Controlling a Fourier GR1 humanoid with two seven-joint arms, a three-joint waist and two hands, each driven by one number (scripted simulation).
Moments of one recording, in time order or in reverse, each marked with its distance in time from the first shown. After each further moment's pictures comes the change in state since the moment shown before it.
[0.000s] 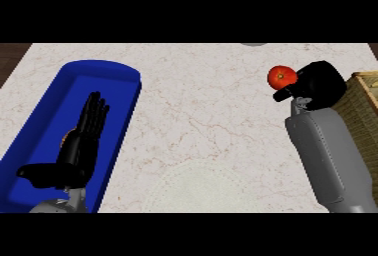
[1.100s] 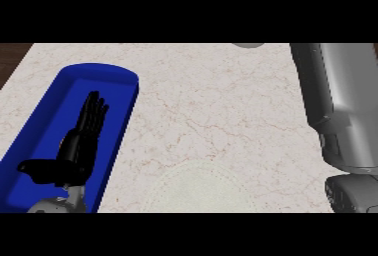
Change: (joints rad) left arm -0.009 -0.003 0.016 0.015 -0.002 -0.005 0.015; right arm -0.577 0.036 -0.368 0.337 0.570 -0.087 0.061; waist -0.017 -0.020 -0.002
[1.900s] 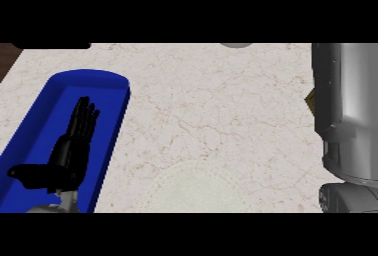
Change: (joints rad) left arm 0.048 0.003 0.038 -0.007 0.002 0.002 -0.005; right arm 0.085 0.035 -0.170 -0.154 0.180 0.095 -0.033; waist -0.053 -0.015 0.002
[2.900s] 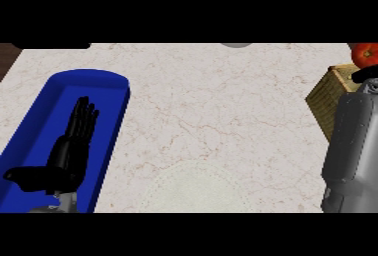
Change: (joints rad) left arm 0.009 -0.019 0.014 -0.026 -0.022 -0.020 0.015; right arm 0.349 0.106 -0.109 -0.421 -0.052 0.115 -0.122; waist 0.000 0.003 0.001
